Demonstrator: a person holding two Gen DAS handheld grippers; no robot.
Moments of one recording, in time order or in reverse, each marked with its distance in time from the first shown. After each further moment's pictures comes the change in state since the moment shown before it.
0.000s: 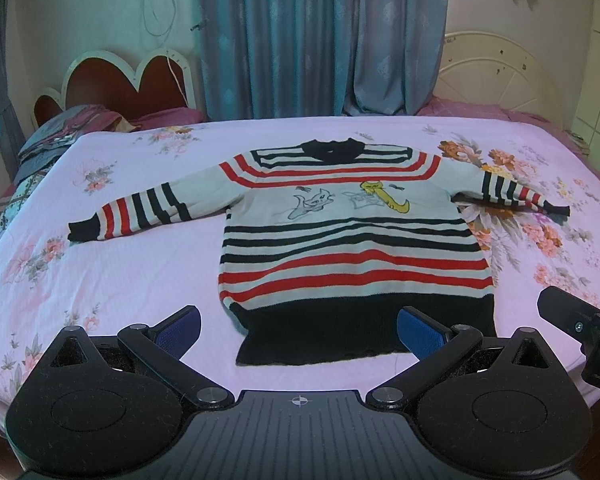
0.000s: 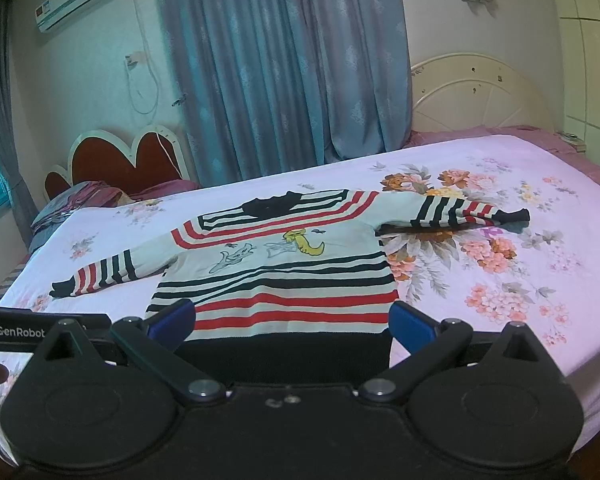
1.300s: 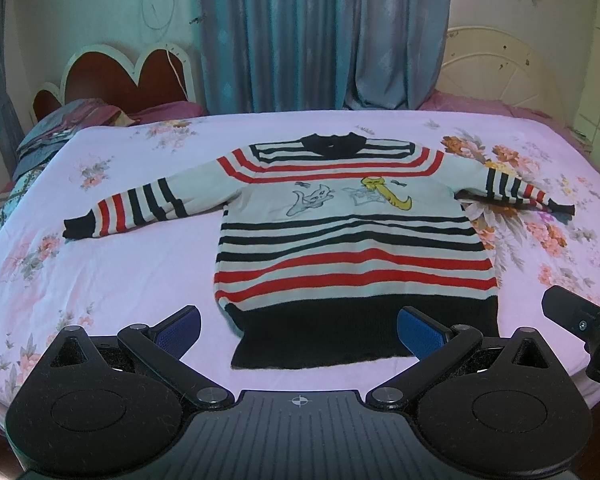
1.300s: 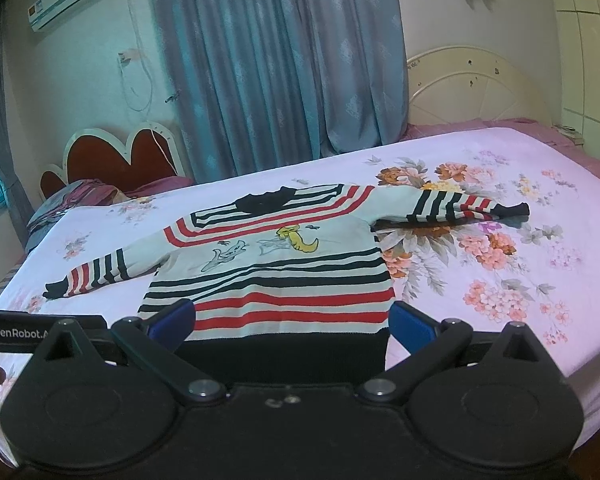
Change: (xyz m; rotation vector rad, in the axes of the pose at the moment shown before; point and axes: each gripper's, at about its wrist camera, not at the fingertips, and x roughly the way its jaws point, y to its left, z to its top) left arm 0.014 -0.003 0.001 -0.003 0.020 0.002; right arm 0.007 -0.005 -0.001 0.010 0.011 -0.007
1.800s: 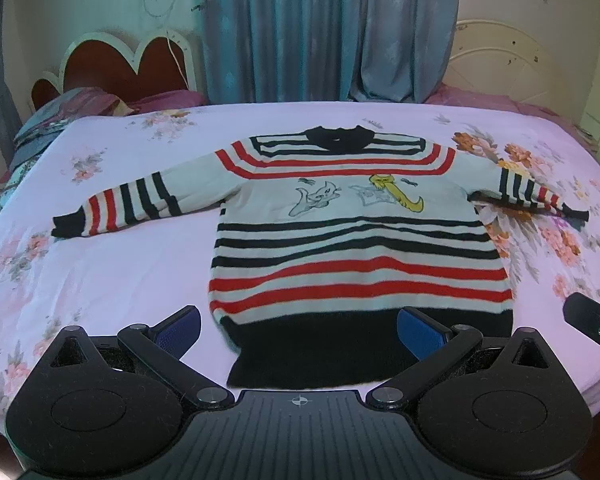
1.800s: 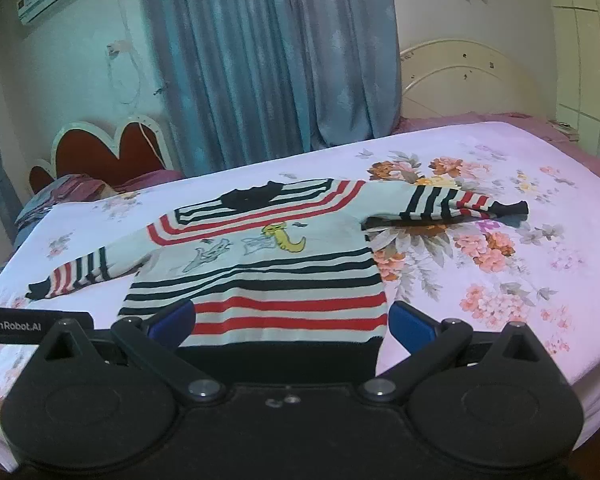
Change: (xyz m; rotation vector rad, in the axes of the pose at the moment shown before) left arm 0.043 0.003 0.027 -0.016 0.045 0.000; right arm 0.036 -0.011 0.013 0.007 0.034 -0.038
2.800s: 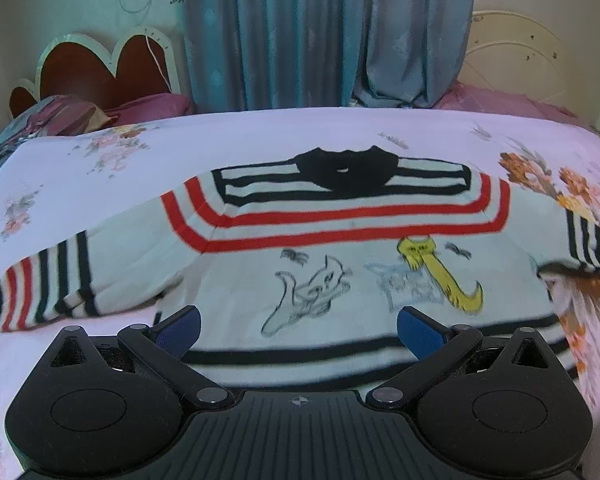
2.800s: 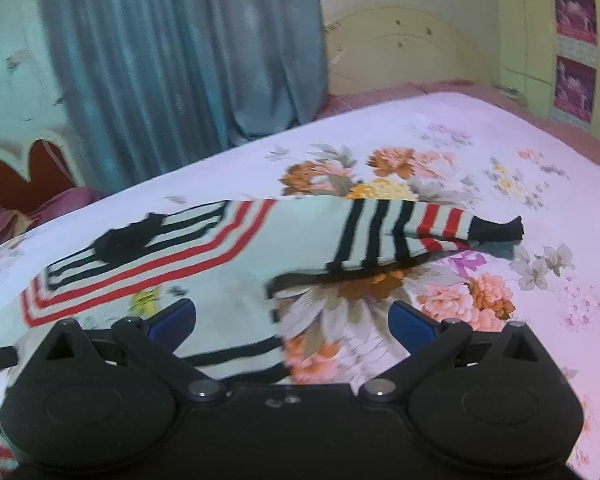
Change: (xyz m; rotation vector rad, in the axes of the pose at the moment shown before) left arm 0.212 -0.038 0.129 0.010 0.010 0.012; right arm 0.193 -0.104 0.094 0.142 0.060 -0.195
